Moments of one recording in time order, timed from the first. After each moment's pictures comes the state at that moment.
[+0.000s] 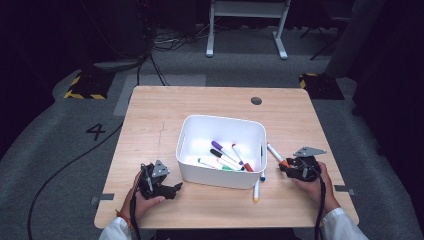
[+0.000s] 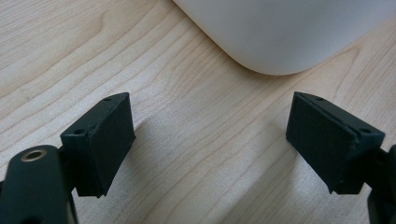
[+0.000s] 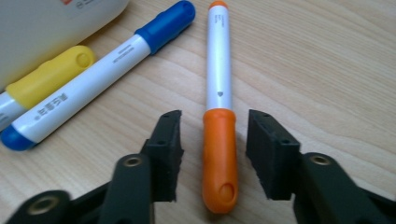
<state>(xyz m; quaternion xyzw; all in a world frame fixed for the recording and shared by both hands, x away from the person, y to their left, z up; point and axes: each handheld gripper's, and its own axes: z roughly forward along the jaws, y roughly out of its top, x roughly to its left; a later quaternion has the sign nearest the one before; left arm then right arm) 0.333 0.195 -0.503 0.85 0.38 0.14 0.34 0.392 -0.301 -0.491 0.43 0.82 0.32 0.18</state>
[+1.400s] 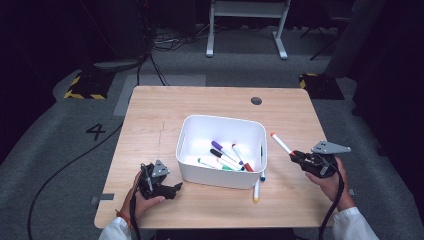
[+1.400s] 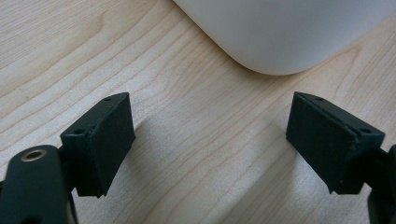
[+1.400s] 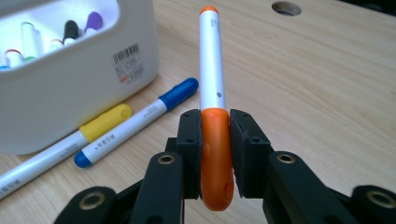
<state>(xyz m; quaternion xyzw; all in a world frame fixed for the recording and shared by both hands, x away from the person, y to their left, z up) 0.333 0.195 -0.502 0.85 0.38 0.14 0.34 0.378 -0.325 -0.440 0.38 0.81 0.41 0.21</state>
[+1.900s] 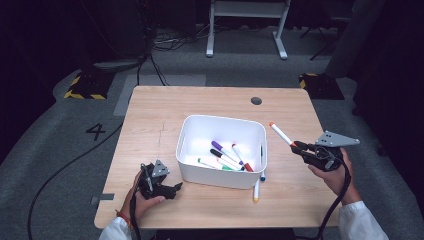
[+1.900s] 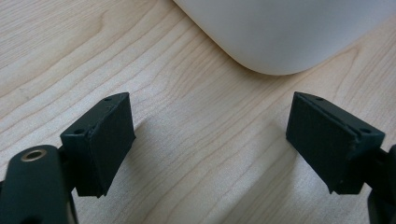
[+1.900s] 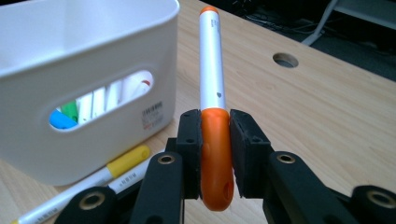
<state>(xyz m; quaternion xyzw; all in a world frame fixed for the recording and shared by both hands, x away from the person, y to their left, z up) 0.333 0.195 -0.502 0.85 0.38 0.14 0.34 0.375 -0.314 -0.392 0.34 0.80 0.43 0.23</state>
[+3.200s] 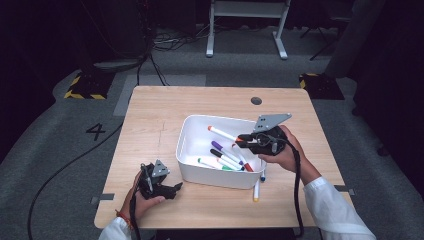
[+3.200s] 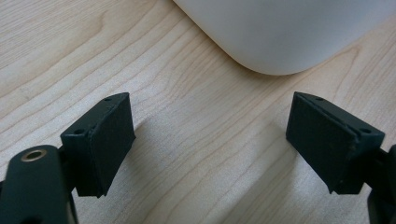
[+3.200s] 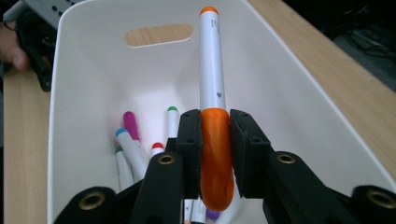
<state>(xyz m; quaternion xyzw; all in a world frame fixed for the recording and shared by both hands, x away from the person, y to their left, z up) 0.333 0.195 -0.503 0.85 0.38 0.14 0.34 0.404 -0.163 -0.347 0.17 0.89 0.41 0.13</state>
